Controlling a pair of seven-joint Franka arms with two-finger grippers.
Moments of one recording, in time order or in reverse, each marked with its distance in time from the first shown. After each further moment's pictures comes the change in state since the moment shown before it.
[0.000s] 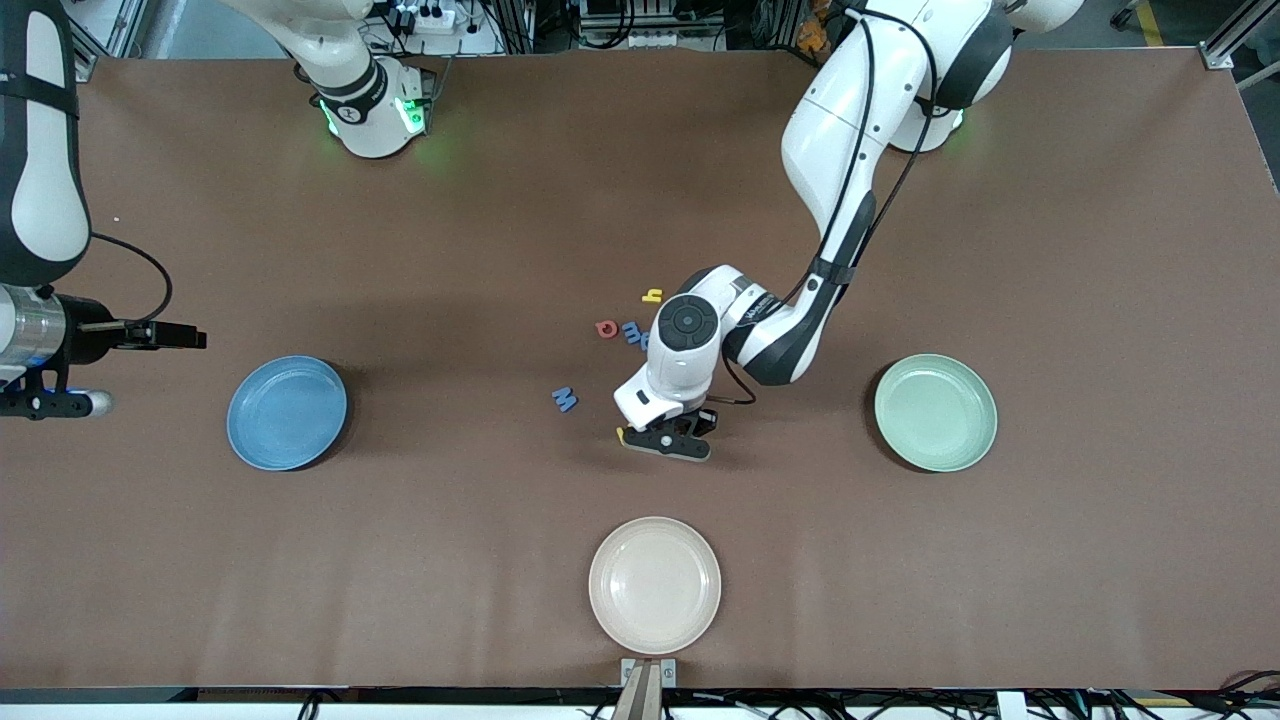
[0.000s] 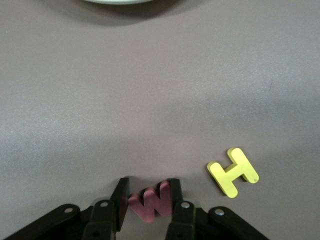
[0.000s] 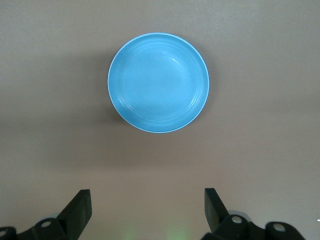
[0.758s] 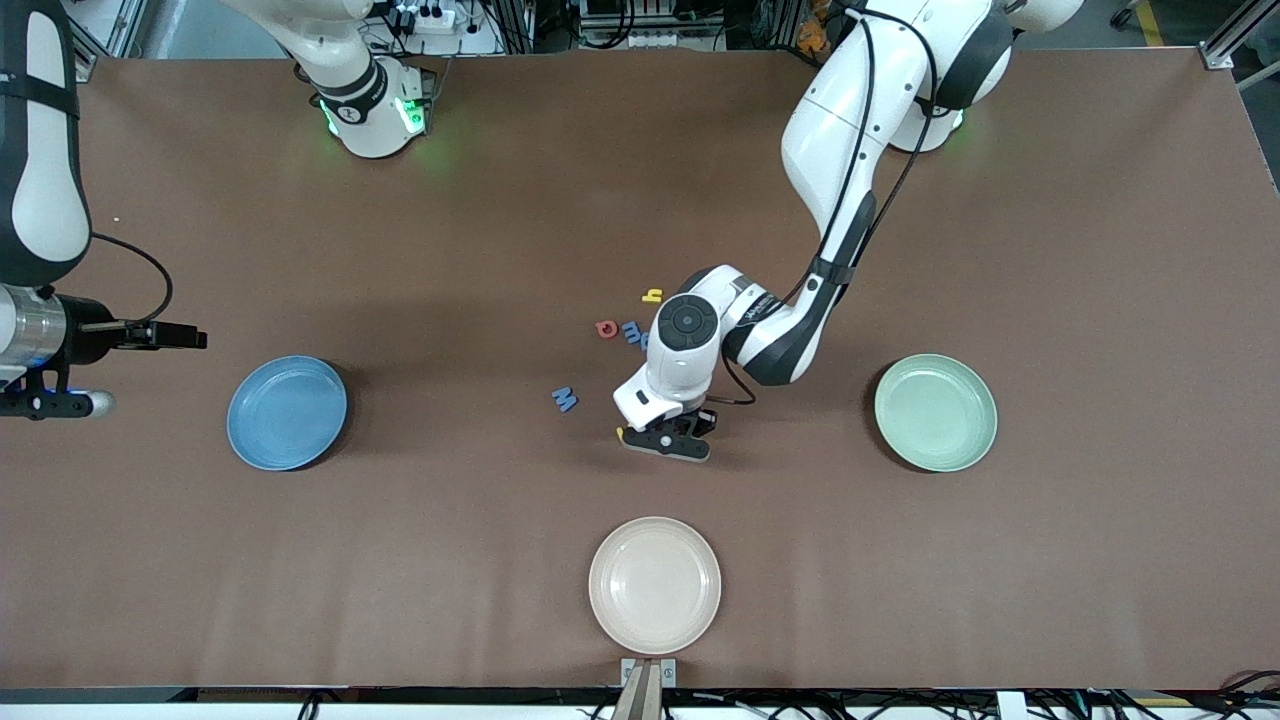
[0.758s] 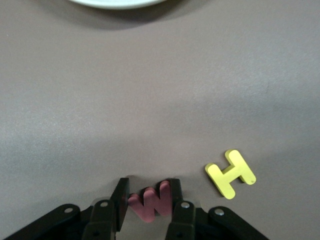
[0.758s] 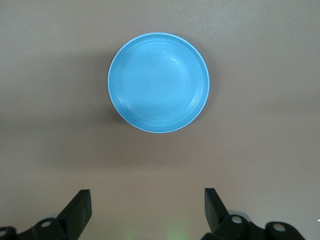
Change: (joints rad) left arm 0.000 -0.001 0.000 0.009 0.000 -0.003 0.000; right arm 0.000 0.001 0.000 0.000 0.000 0.000 0.000
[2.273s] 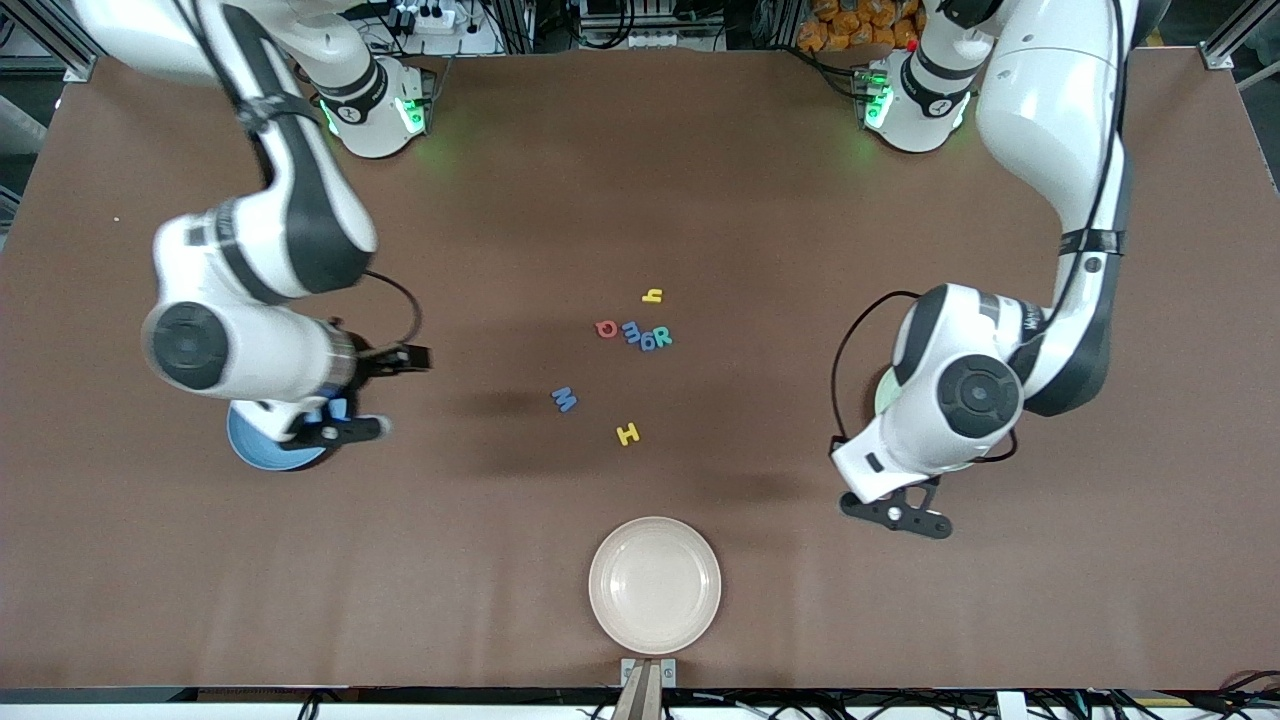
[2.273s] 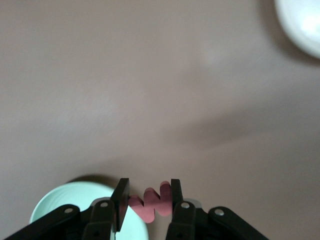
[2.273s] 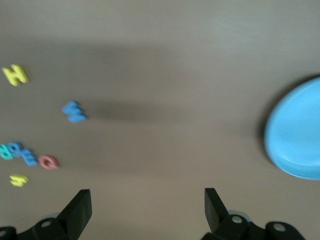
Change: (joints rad) left arm 0.420 -0.277 -0.032 -0.045 -0.001 -0.411 0.482; right arm 0.471 0.217 0.025 0.162 0.095 0.137 0.332
